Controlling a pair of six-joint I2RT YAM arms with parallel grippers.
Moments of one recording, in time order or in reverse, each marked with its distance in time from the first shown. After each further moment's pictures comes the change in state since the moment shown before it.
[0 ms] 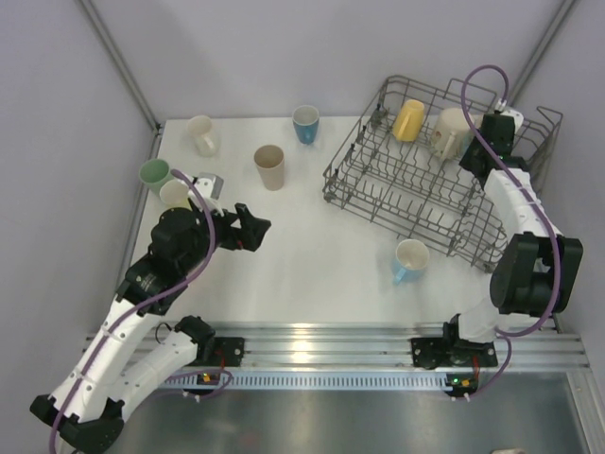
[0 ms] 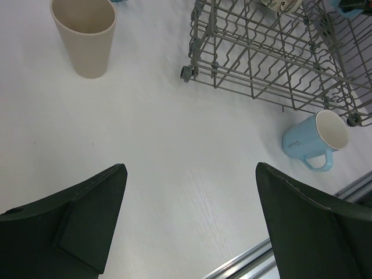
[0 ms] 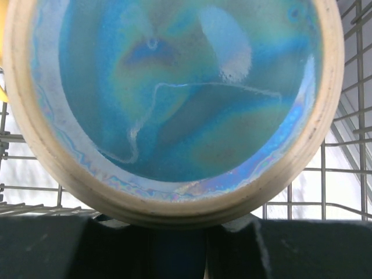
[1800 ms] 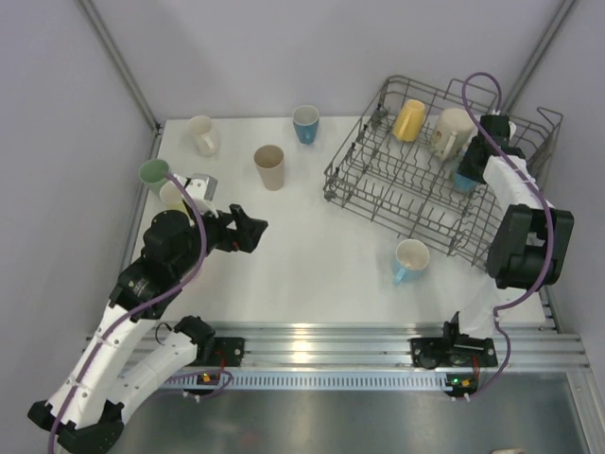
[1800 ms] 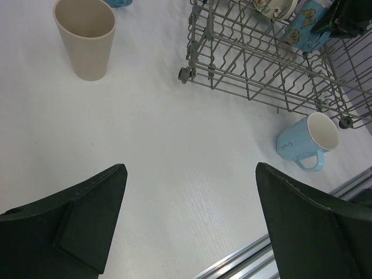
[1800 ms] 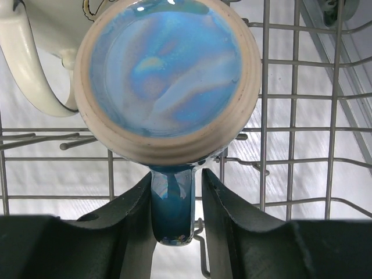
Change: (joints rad) left arm 0.000 -0.020 0.030 -0.039 -0.001 -0.012; right arm -0.043 0.192 0.109 -0.143 -0.027 0.004
